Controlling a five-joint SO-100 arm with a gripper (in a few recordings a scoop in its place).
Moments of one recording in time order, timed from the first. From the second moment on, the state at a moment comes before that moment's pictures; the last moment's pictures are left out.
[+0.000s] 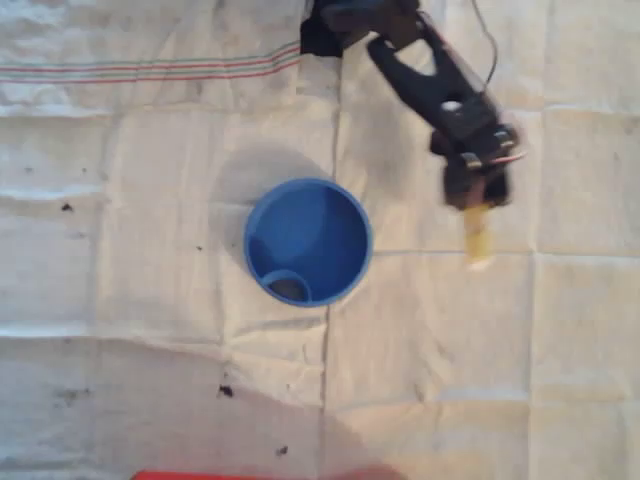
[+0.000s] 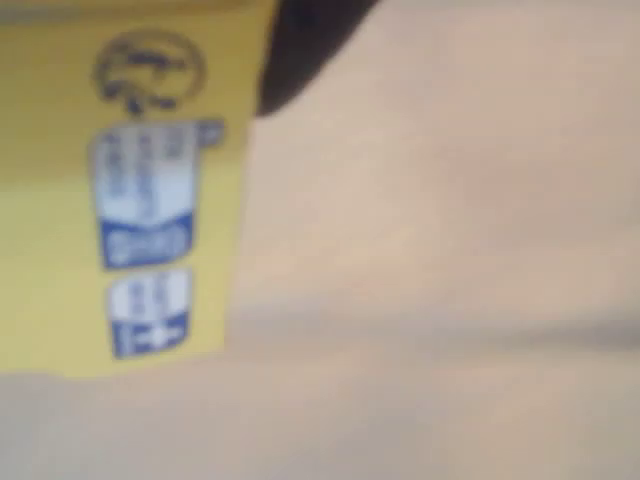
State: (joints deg) arm -36.5 60.5 44.7 91.1 -61.0
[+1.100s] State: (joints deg) arm -9.8 62.1 43.9 103.8 -61.2
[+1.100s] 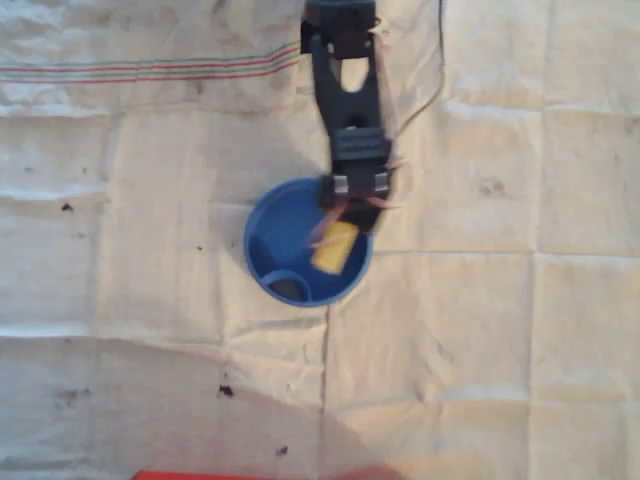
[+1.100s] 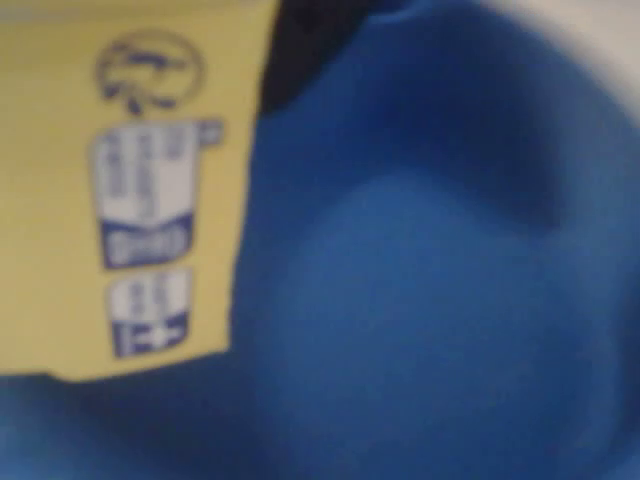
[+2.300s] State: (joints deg) arm -6.3 62.1 42.9 103.8 -61.2
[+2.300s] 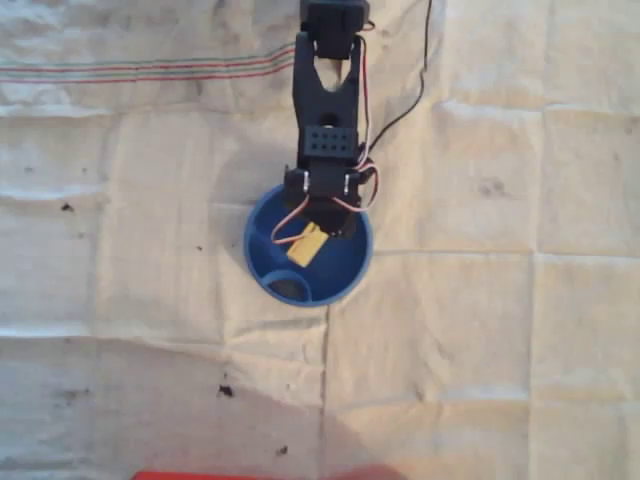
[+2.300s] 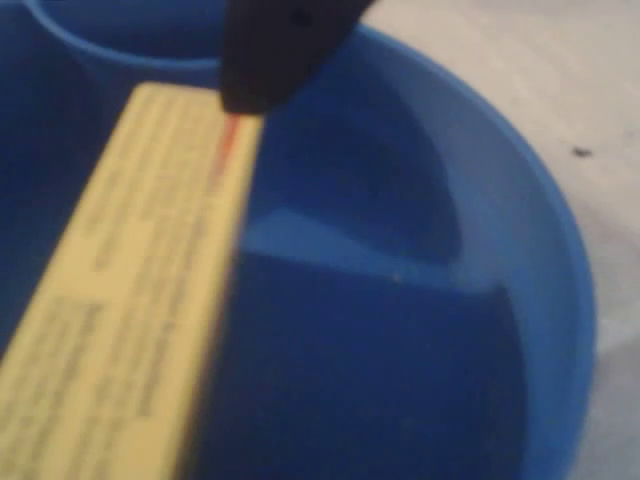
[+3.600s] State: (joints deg) arm -32.5 146.3 101.5 90.1 -8.9
